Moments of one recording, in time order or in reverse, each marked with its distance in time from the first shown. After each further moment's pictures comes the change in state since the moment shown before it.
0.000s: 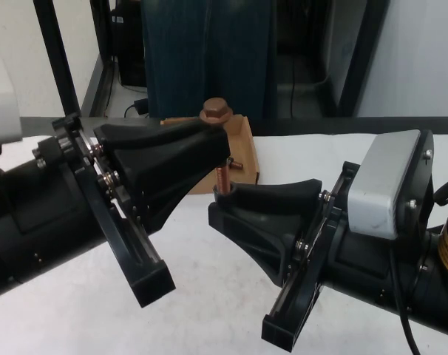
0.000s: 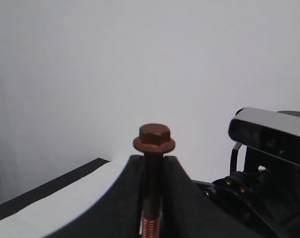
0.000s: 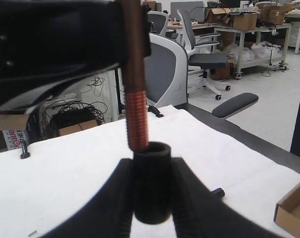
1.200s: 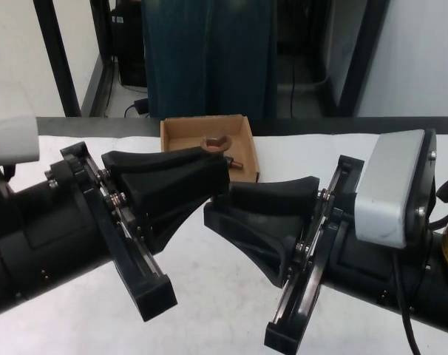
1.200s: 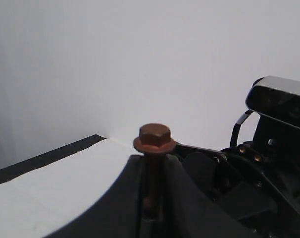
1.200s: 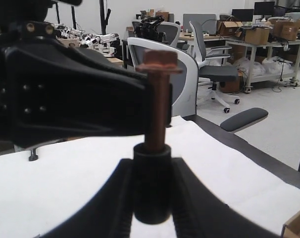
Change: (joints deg) left arm 0.0 0.1 1.3 3.1 -0.3 -2.4; right arm 0.0 0.2 0.2 -2.7 -3.0 -2.6
